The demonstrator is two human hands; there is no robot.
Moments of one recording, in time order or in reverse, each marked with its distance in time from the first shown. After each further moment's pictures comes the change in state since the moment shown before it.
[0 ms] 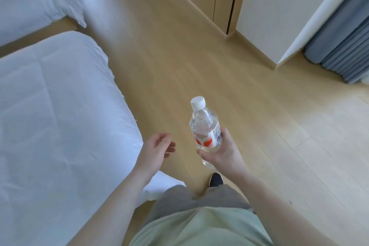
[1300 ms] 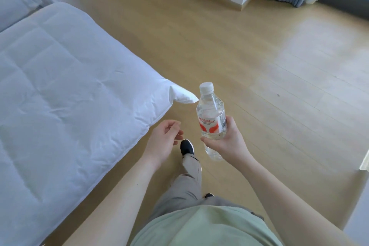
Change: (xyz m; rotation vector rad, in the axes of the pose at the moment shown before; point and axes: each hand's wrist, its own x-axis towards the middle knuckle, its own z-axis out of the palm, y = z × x) left_hand -0.390 -0.372 -0.224 0.180 -0.262 0.153; right_hand -0.528 0.182 0.323 0.093 0.293 0.065
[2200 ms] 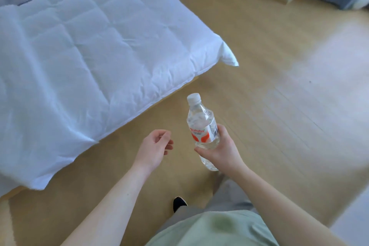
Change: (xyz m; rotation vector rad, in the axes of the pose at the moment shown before) left_hand -0.359 -0.278 -0.192 -0.100 0.217 -0.123; right_hand -0.369 0.085 0.240 -0.169 -0.213 -0.069
